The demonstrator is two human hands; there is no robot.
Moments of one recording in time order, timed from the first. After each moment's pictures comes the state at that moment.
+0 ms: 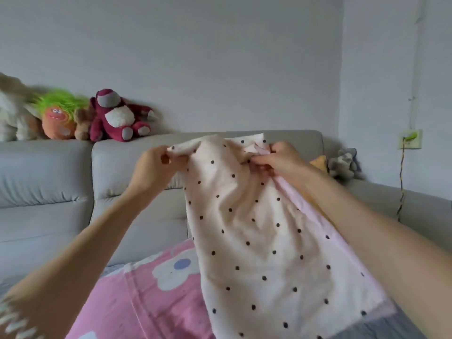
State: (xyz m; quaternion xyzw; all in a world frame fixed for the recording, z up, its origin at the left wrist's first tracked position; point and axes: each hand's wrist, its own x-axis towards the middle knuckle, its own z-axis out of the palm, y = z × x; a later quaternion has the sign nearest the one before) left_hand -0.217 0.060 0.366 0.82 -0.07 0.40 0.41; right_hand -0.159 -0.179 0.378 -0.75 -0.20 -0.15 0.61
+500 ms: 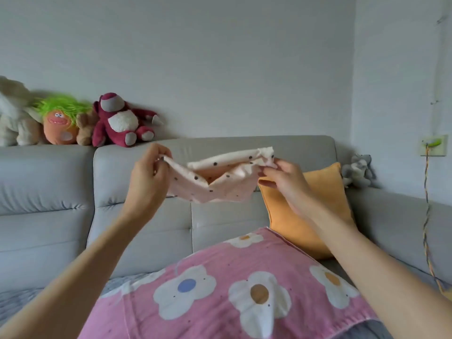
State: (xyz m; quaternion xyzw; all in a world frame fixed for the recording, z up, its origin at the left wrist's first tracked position) left_hand -0.199 0.074 0.364 0.75 -0.09 0.51 0.41; right_hand -0.124 -0.148 0.350 -0.68 -0.23 -0.20 0.67
